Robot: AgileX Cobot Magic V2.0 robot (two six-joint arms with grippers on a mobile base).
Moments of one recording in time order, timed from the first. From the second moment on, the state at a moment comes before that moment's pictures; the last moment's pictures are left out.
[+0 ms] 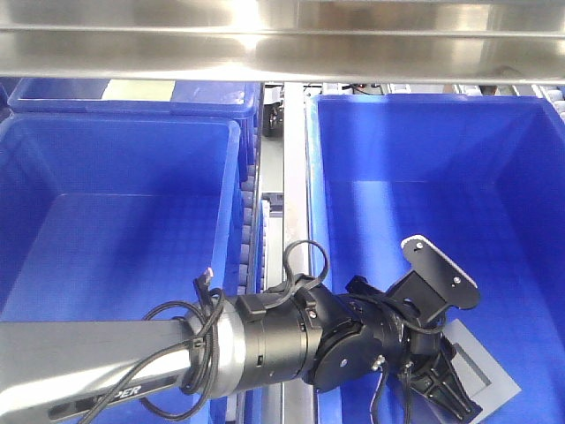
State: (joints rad) left arm -1.03 1.99 -1.38 -0.16 0.22 0.07; right arm -0.09 -0.02 0.02 0.02 0.19 0.02
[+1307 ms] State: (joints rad) left arm -1.03 1.76 -1.20 -0.18 0.14 0.04; right arm -0.09 -0.02 0.02 0.02 0.19 0.02
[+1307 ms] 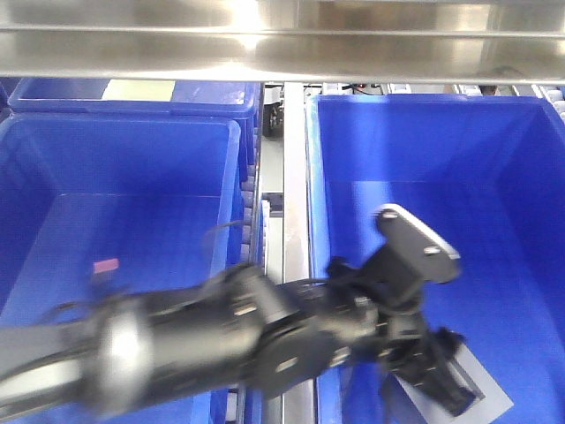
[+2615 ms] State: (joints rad) left arm -1.03 0.40 -0.24 -0.21 -0.10 0.04; right arm -0.09 -0.02 0.02 0.02 0.19 0.02
